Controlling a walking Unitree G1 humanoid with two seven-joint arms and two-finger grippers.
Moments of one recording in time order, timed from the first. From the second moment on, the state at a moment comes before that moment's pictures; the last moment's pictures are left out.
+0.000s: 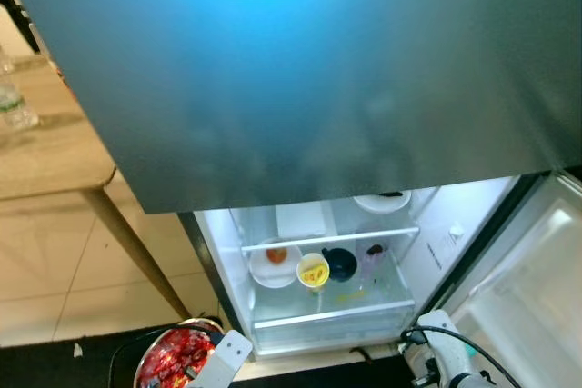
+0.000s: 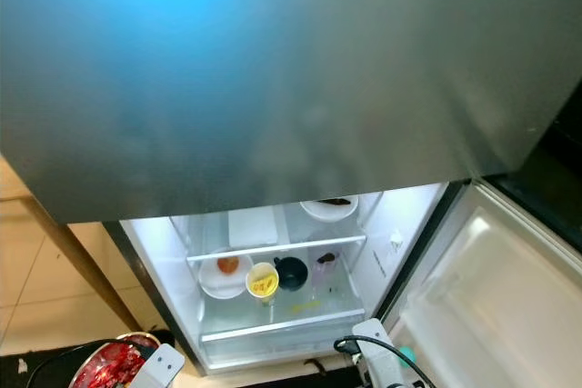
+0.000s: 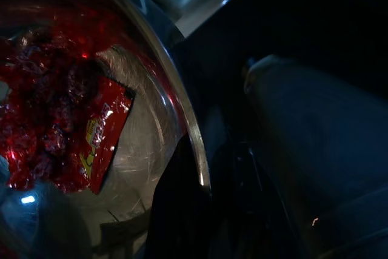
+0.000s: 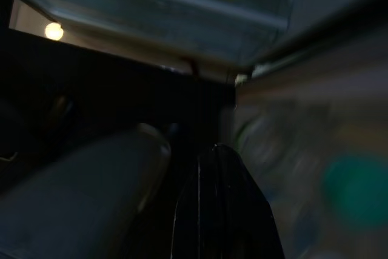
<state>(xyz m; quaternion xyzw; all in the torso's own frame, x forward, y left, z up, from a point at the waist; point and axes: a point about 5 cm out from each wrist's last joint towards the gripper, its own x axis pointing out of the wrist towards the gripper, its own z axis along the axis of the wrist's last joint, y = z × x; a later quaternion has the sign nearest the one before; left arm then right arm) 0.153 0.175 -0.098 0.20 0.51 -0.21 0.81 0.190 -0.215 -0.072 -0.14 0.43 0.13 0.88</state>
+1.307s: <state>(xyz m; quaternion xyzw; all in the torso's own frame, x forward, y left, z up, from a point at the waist) 0.275 0.088 -0.013 0.35 0.19 -0.38 0.83 0.234 -0.148 -0.046 -0.10 0.31 0.28 0.90</state>
